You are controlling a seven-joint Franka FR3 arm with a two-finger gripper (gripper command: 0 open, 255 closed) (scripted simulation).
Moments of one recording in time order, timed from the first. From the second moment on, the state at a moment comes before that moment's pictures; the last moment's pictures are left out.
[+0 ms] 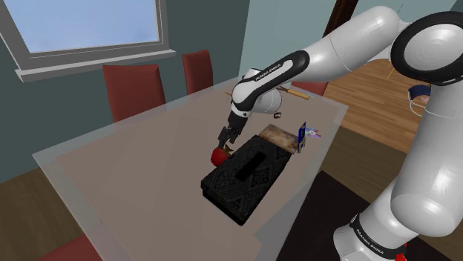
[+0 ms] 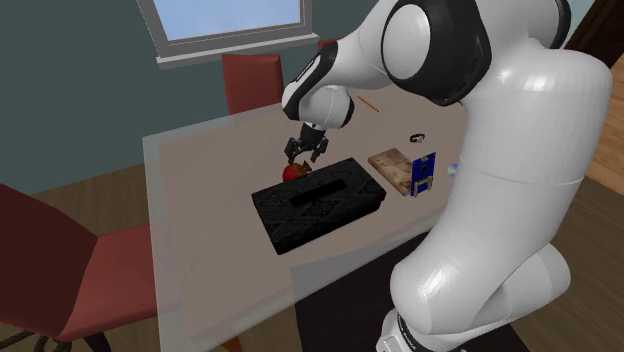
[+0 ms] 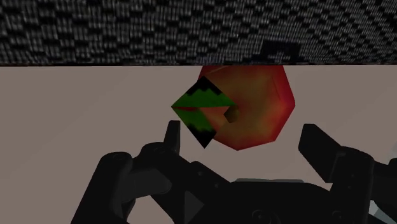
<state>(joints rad) -0.03 0.30 0.18 -2.16 0.42 2.50 -0.44</state>
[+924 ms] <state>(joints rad) -0.03 0.30 0.18 -2.16 0.42 2.50 -0.43</state>
